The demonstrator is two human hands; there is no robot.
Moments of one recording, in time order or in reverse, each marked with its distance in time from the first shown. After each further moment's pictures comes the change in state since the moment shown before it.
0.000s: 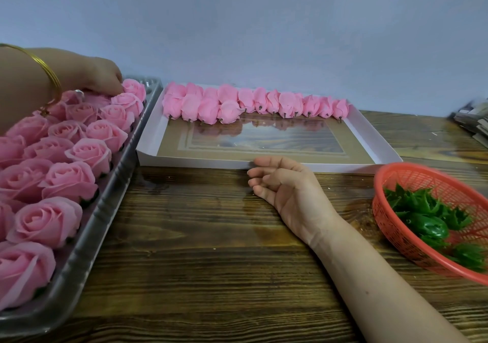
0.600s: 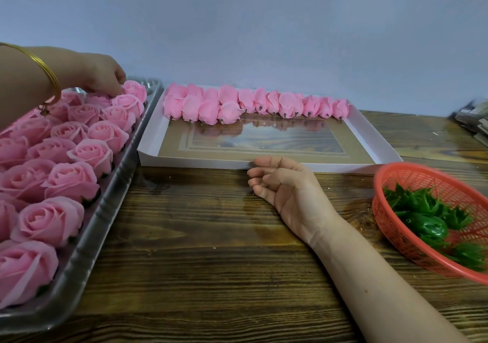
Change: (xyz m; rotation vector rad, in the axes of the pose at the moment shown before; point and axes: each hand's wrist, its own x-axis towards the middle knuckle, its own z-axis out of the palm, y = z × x) left_hand -0.003 -0.005 -0.007 -0.097 0.013 0.006; right_hand 0.000 -0.001 0.001 0.011 0.001 0.009
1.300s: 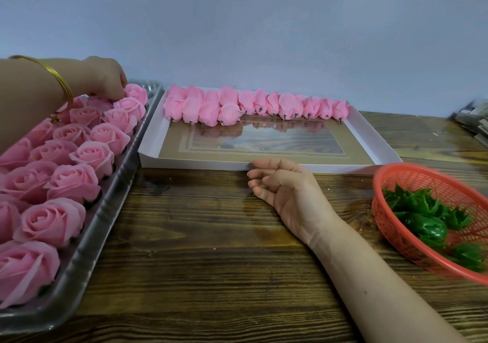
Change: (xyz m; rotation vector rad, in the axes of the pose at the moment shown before) left_hand -0.013 0.015 0.000 0.174 0.054 -0.008; right_hand -0.001 0.001 0.000 -0.002 -0.004 -0.007
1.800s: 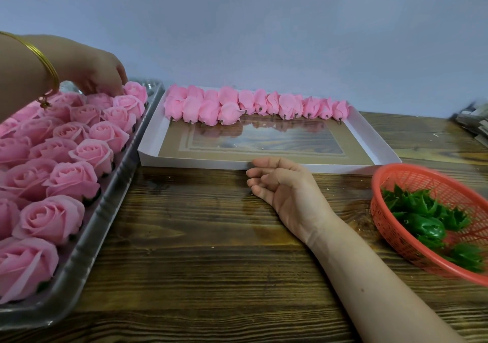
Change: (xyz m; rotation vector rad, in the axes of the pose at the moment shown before) left_hand -0.006 -0.004 -0.014 -0.311 -0.184 -0.090; right_hand 0.001 -0.001 0.001 -0.004 0.013 0.005
